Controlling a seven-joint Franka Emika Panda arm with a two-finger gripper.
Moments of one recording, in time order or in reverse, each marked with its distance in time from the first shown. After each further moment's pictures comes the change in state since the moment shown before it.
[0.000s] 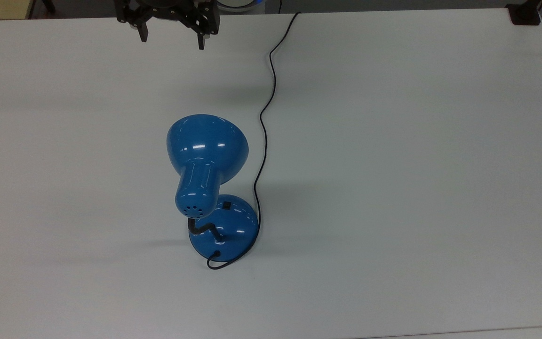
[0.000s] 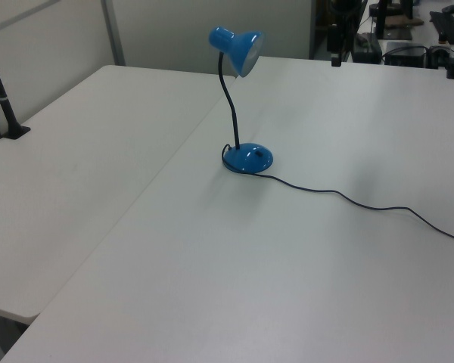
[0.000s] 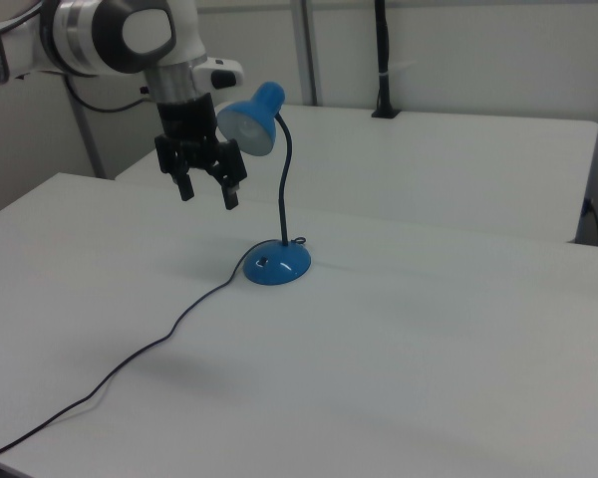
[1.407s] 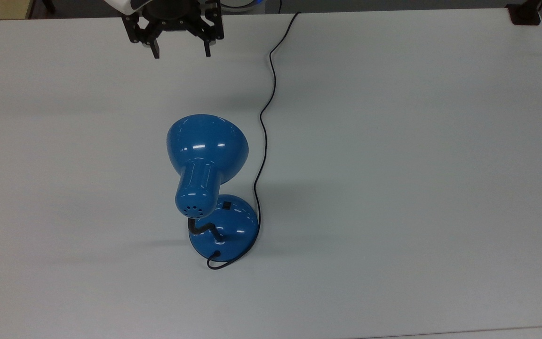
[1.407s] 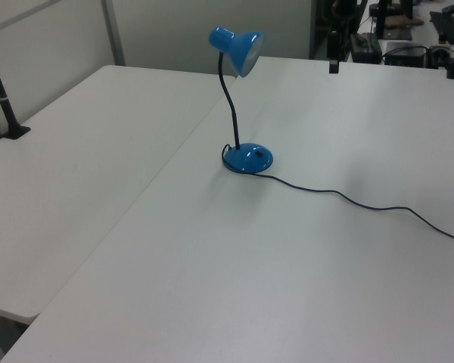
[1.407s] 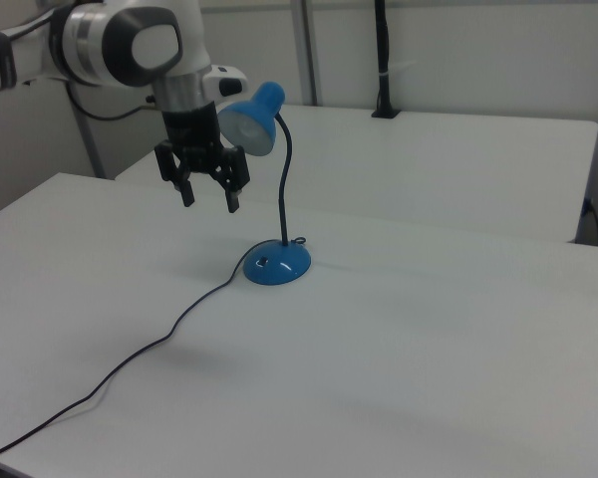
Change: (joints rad) arm -0.006 0.019 0.006 -0.016 0.054 0.054 -0.173
